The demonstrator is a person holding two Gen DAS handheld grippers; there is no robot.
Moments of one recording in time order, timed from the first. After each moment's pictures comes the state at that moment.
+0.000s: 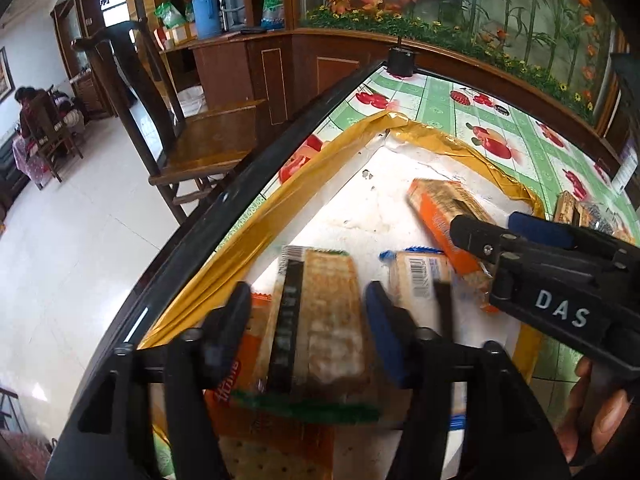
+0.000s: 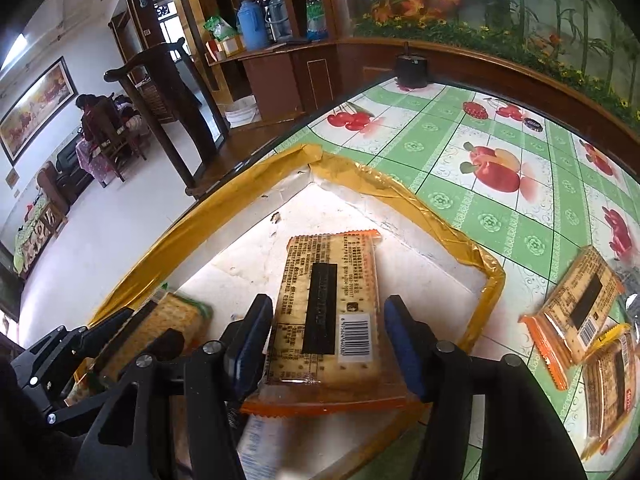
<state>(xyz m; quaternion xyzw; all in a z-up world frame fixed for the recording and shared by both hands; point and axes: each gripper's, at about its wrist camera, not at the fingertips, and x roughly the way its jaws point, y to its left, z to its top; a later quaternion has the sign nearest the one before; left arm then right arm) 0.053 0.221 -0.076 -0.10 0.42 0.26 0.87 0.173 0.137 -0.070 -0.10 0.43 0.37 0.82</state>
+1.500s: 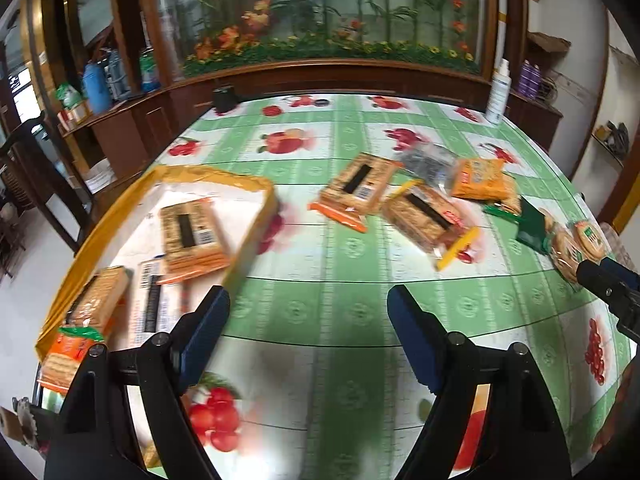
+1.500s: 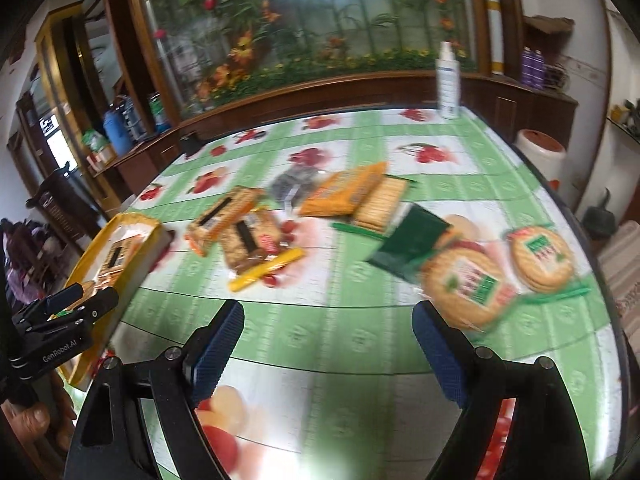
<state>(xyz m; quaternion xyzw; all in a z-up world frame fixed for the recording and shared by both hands) 0.074 0.019 -0.039 -0.01 0.39 0.09 0.91 0.113 -0.236 -0.038 0.05 0.39 0.14 0.91</state>
